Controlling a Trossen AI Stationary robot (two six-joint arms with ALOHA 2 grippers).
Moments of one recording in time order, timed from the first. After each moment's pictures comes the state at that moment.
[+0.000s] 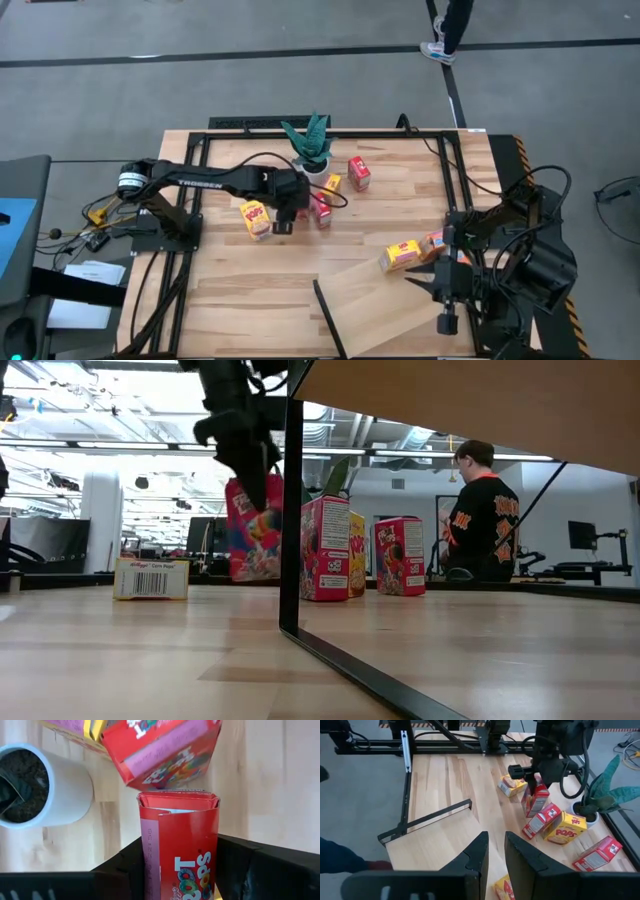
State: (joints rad) left arm 0.07 1.61 1.26 -0.73 -0.16 0.17; right arm 0.98 1.71 2.20 -1.57 0.89 0.85
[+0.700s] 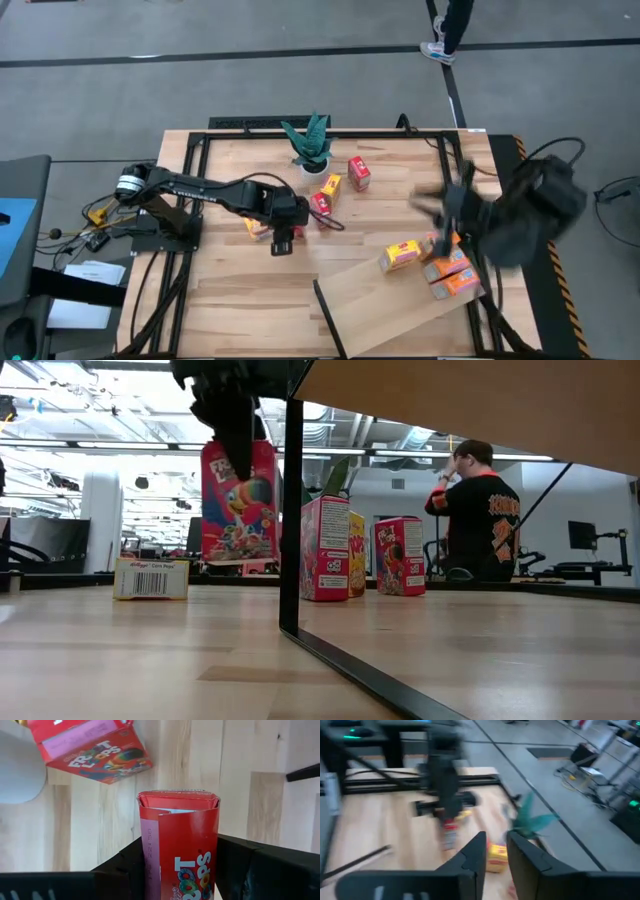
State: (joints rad) left arm -0.11 1.61 1.33 -0.86 -0.16 -0.12; right arm 0.69 1.49 2.20 -1.57 1.02 0.55
